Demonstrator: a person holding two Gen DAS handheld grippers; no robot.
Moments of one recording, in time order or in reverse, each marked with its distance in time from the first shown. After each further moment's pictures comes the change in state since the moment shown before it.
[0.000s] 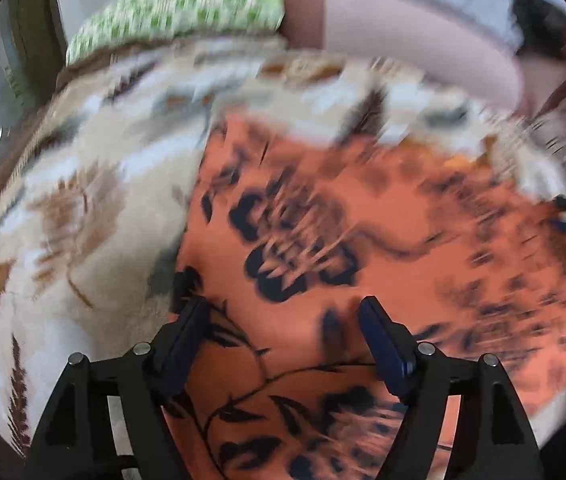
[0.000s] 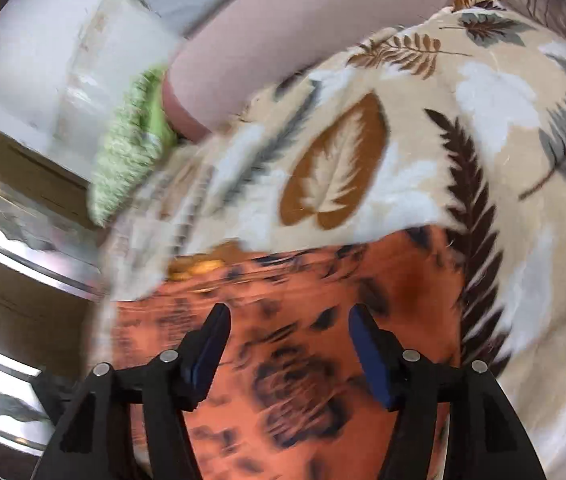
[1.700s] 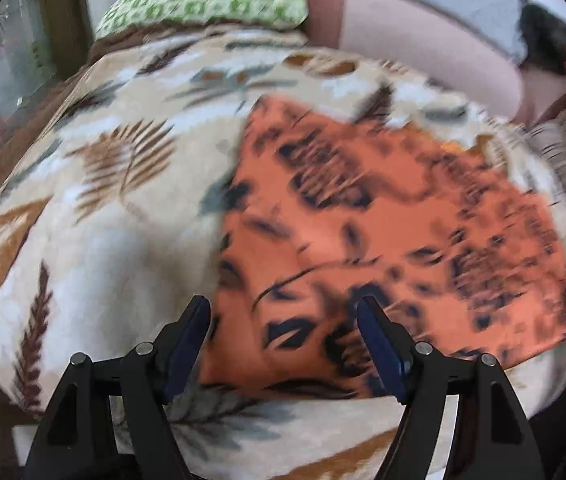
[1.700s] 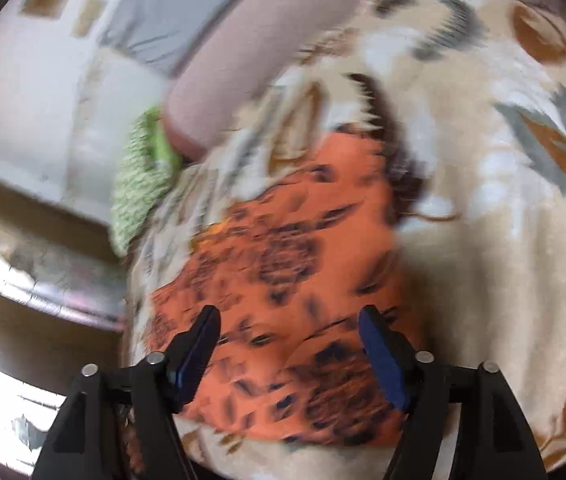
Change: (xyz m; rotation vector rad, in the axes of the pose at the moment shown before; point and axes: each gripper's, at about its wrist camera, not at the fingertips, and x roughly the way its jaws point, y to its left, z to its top) left arm -0.044 0.019 -0.048 -0.074 0.034 0.008; right arm -0.070 -0.044 -0.126 0.218 -0.050 0.098
